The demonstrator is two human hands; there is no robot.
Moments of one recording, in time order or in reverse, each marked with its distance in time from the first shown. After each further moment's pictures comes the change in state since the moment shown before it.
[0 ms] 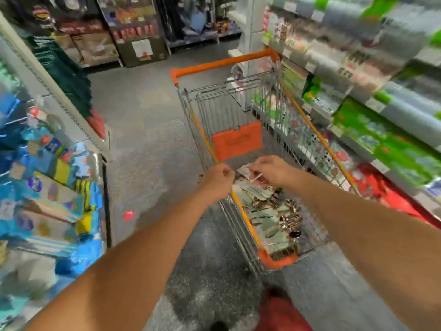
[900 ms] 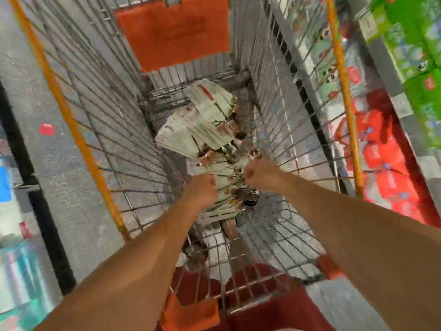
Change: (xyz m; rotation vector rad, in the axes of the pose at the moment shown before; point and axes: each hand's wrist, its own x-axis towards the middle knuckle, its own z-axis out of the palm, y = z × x) left_hand 0.166 -0.109 0.279 0.211 -0.490 -0.489; right_hand 0.202 0.285 -0.075 -0.661 -0.463 0.365
